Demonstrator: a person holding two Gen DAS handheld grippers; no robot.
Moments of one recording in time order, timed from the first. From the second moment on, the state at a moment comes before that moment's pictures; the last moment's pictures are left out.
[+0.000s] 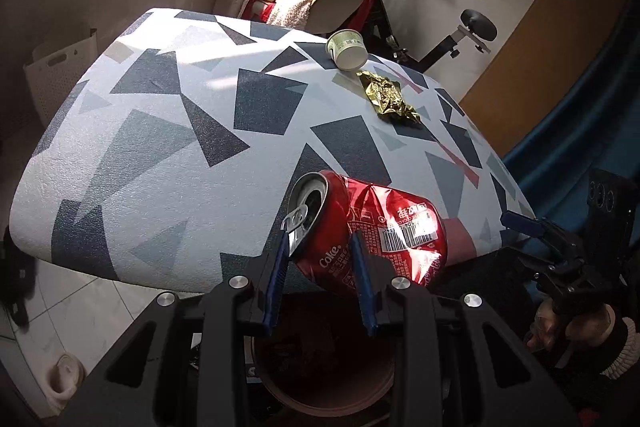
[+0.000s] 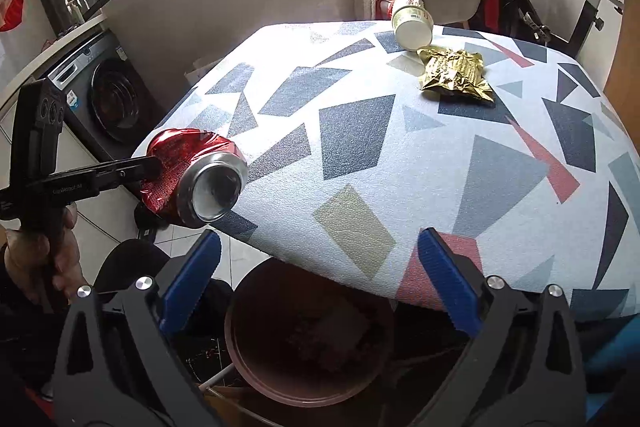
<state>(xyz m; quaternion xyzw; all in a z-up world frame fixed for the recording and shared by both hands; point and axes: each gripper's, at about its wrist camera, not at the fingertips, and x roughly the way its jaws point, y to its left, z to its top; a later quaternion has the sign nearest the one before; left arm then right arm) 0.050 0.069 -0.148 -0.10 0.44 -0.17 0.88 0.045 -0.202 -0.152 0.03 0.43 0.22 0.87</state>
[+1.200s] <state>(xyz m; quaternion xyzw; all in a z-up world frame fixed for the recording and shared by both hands) 0.032 0.009 -0.184 0.02 0.47 -0.19 0.86 0.049 -0.231 -0.155 0.02 0.41 0.16 0.90</state>
